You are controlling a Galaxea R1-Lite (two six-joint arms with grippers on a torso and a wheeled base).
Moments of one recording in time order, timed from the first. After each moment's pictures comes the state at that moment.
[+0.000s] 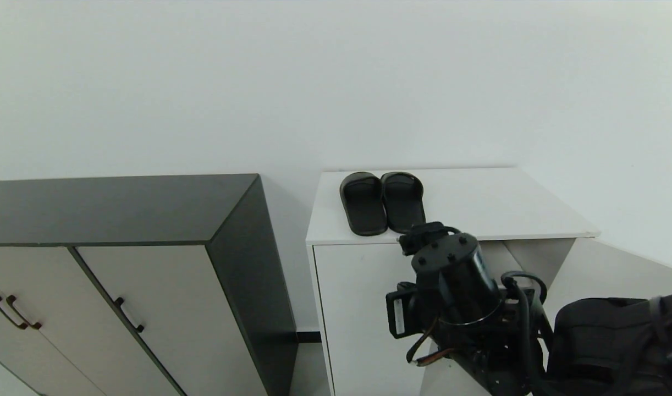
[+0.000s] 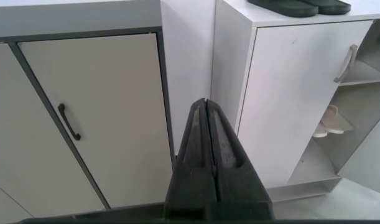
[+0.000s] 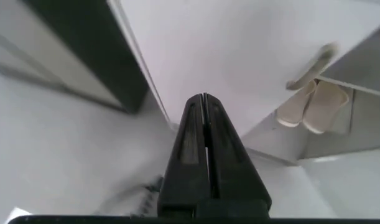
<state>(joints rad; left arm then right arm) 0.00 0.00 0.00 0.00 -0.08 0.02 0.97 1.82 -0.96 -0.35 -0.58 0.38</state>
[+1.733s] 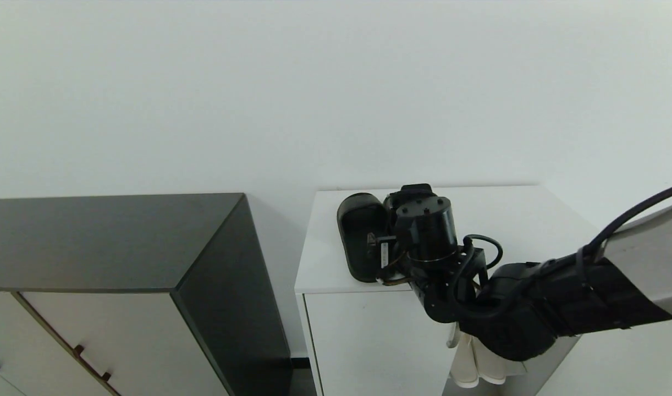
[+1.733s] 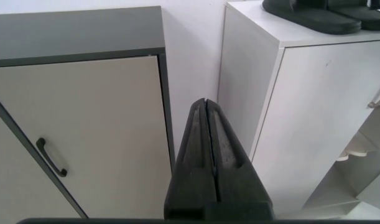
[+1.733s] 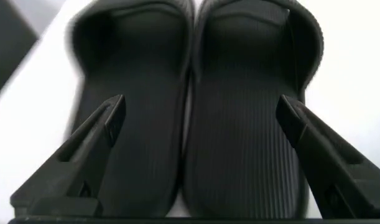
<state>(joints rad) 0.00 0.00 0.00 0.00 -0.08 0.02 0.83 2.04 -1.18 -0.59 -0.67 0.21</state>
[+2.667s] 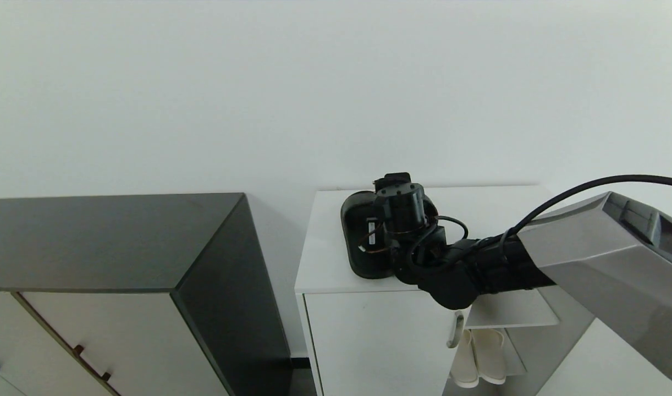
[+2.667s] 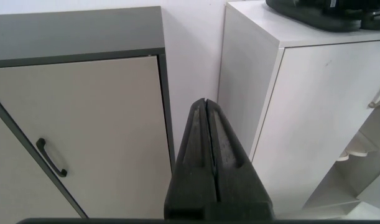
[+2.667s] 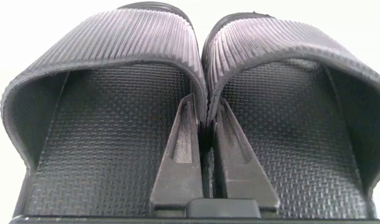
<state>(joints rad) 0.00 0.00 0.00 0.00 -0.08 0.02 0.75 2.25 -1.50 -0.52 -0.67 0.16</state>
